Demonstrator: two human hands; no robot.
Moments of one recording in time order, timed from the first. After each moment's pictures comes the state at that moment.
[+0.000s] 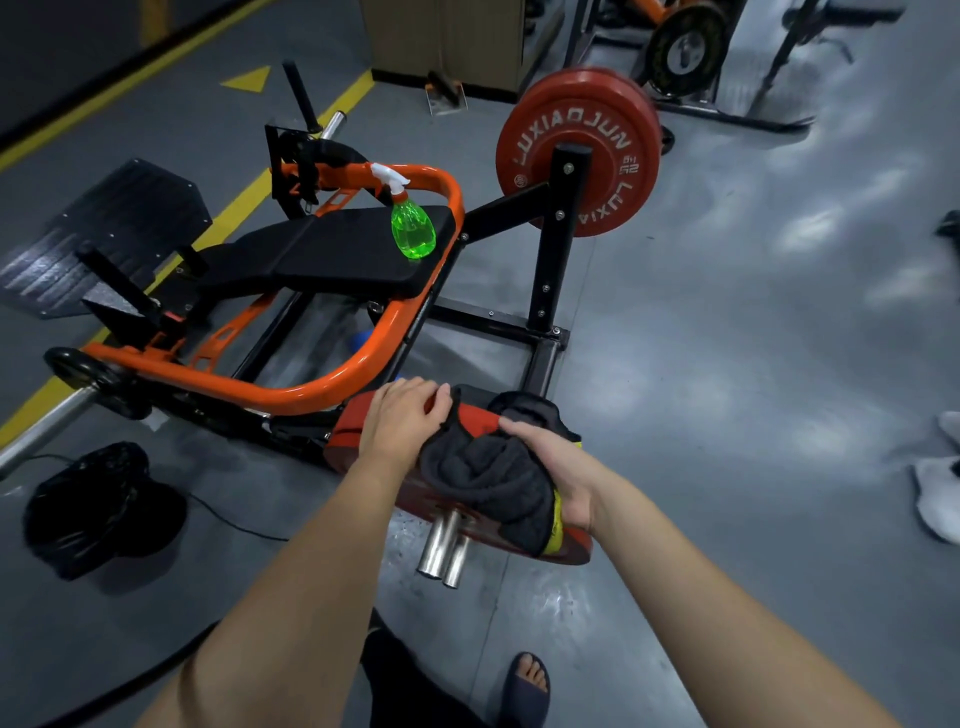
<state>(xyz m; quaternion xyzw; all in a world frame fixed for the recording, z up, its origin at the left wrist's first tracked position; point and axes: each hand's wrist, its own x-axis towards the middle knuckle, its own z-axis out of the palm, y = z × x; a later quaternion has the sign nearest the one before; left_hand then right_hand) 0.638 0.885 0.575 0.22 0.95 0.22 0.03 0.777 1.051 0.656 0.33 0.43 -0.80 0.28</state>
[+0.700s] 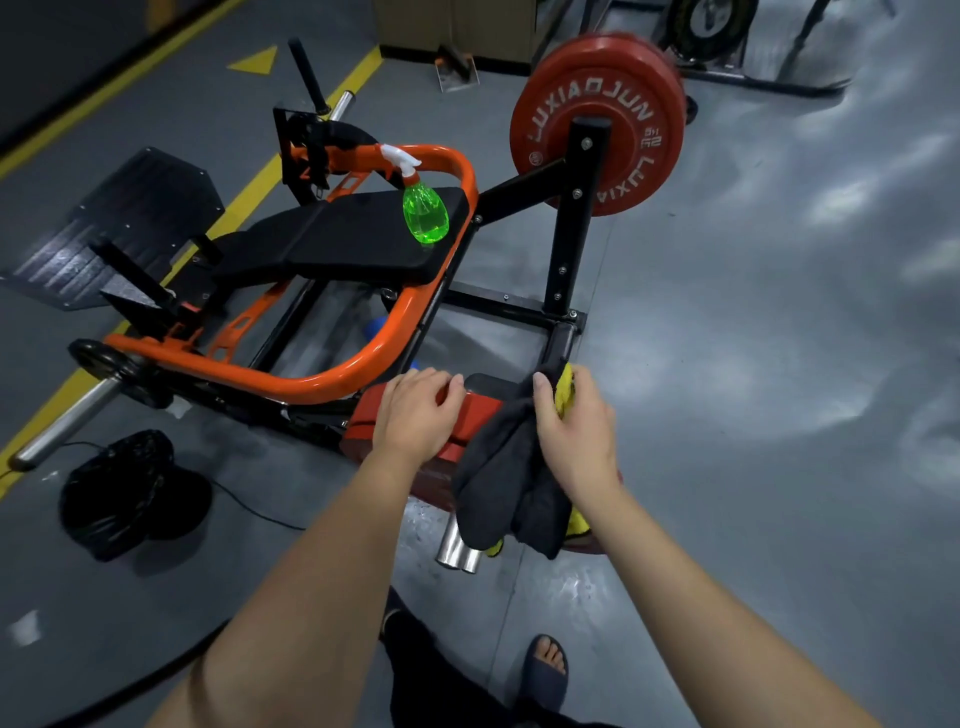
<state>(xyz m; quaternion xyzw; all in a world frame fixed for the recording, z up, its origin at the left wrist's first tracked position) 0.643 0.884 0.585 0.21 0.95 0.24 0.04 0.759 1.043 0.626 0.30 0.81 -0.49 -0.15</state>
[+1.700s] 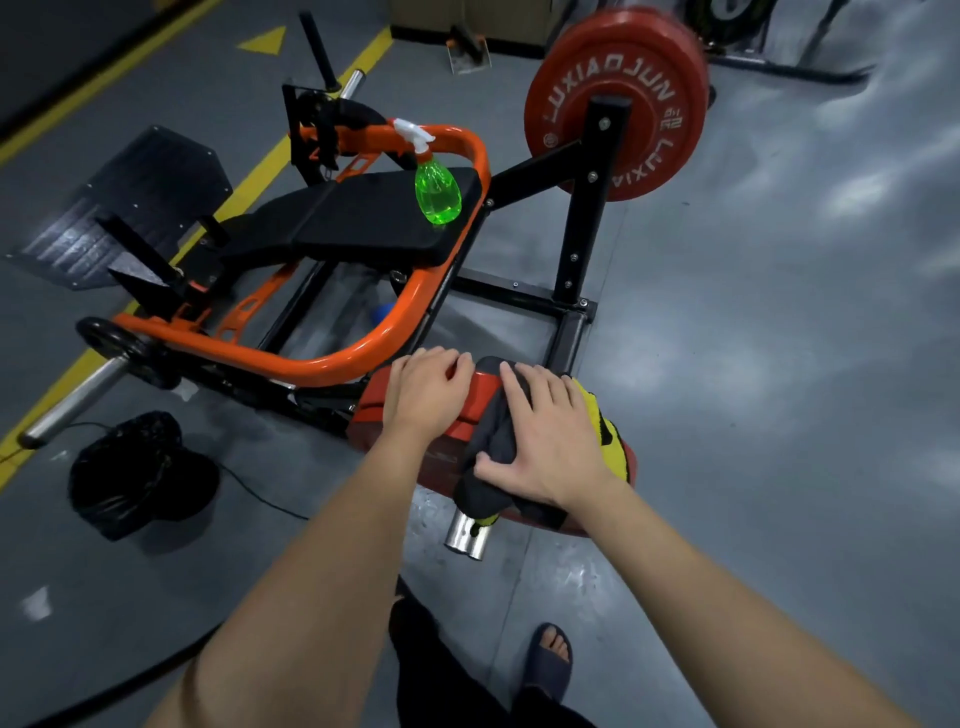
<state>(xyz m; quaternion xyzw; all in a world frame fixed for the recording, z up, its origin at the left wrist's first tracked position) 0.638 0.885 0.584 0.18 0.95 0.23 0.05 0.763 1.020 0.596 0.03 0.99 -0.12 -0.03</state>
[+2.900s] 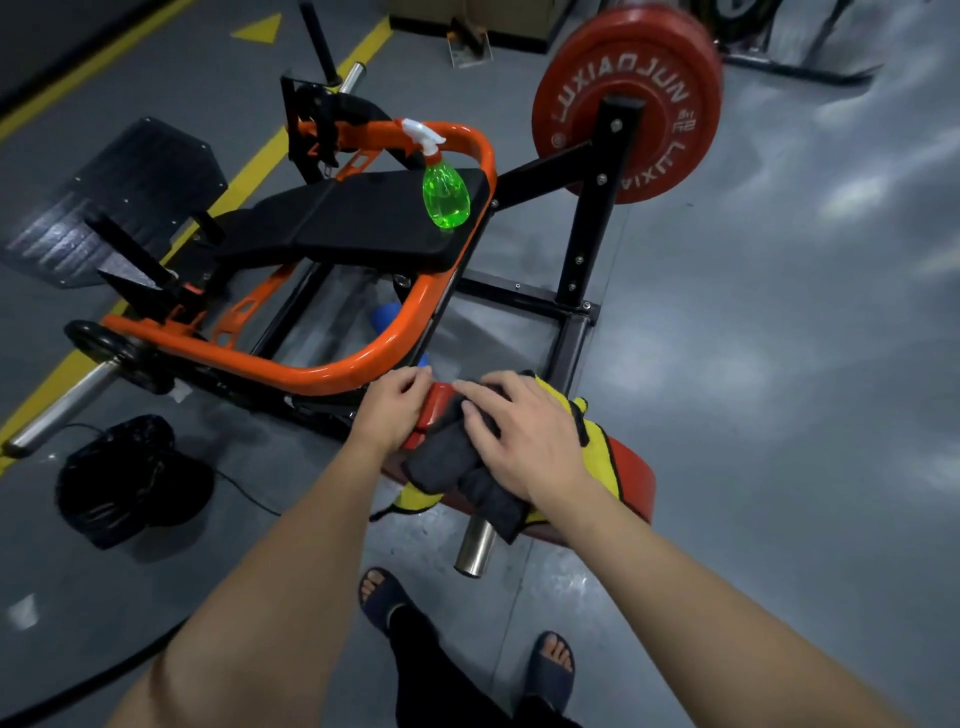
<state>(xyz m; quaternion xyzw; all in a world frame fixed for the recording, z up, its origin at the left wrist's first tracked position) 0.597 0.828 0.559 0.10 0.89 0.43 0.16 0.716 0.990 0.598 0.03 0.96 -0.25 -0.14</state>
